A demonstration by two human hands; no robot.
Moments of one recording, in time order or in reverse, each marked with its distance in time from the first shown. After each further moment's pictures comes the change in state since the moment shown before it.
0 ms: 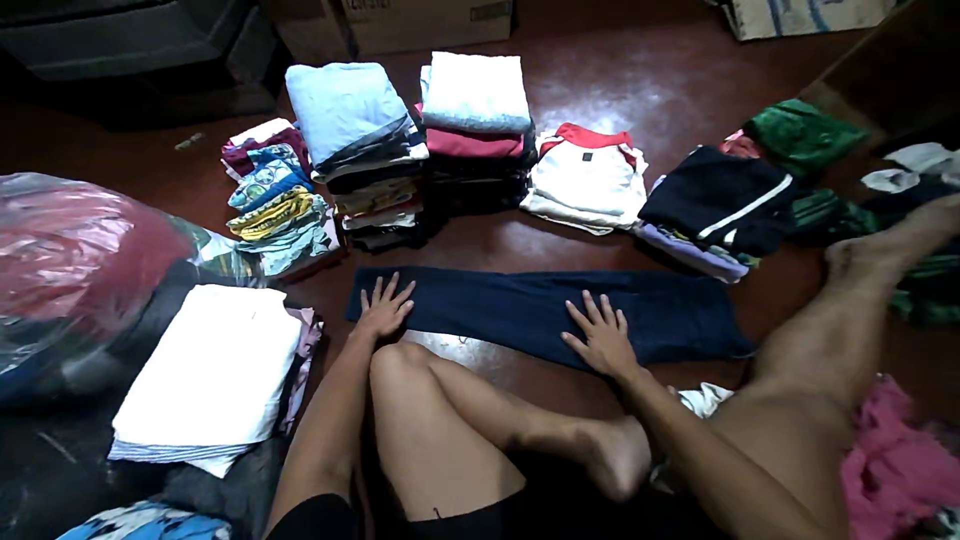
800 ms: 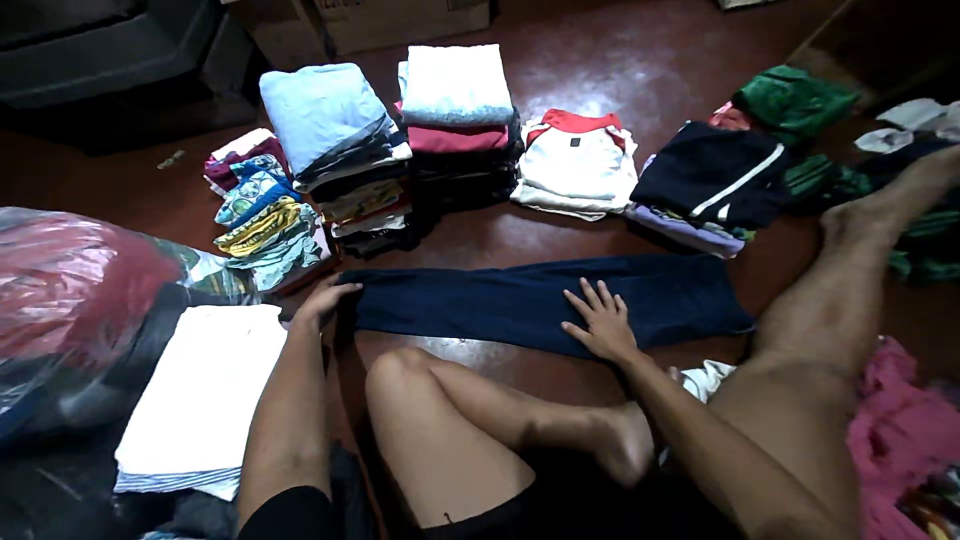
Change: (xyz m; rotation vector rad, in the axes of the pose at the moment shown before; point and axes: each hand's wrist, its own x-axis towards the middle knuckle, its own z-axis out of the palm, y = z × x) left_hand -0.006 -0.059 -0.089 -0.968 0.105 -0.225; right_hand 0.000 -0.003 -0.002 0.096 -0.012 0.029
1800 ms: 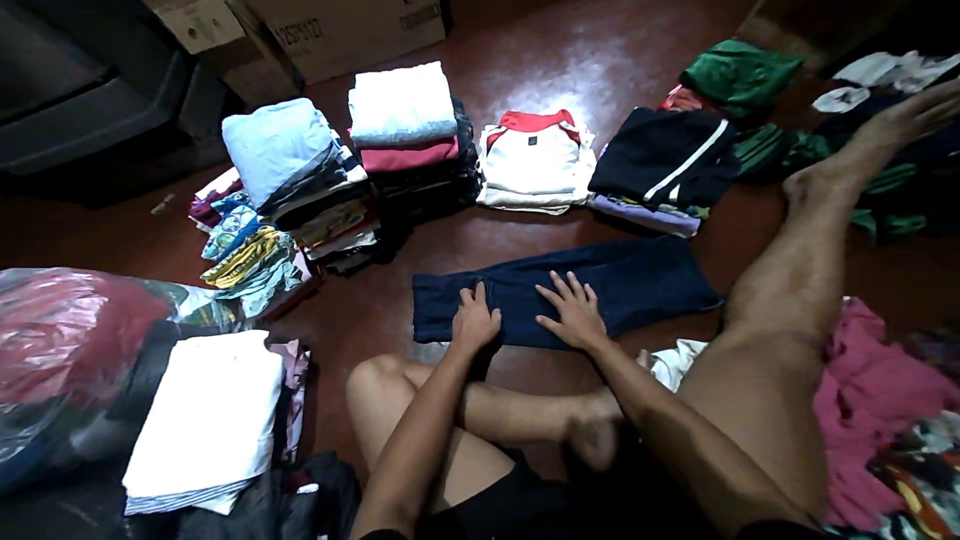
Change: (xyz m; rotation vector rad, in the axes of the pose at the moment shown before) left_hand -0.076 0.076 0.329 0.780 -0.133 0.189; right_hand 0.005 -0.001 0.002 0.099 -0.014 0.037
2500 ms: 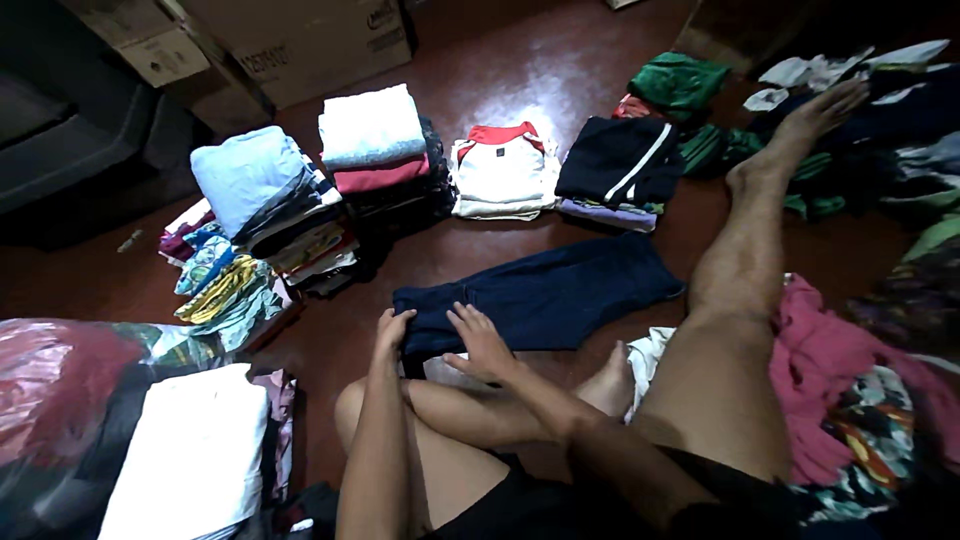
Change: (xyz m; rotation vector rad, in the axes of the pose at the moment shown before) left_hand 0.009 -0.102 -0.071 -0.881 0.169 -0.364; right_hand -0.009 -0.166 0.014 0.347 0.007 -0.177
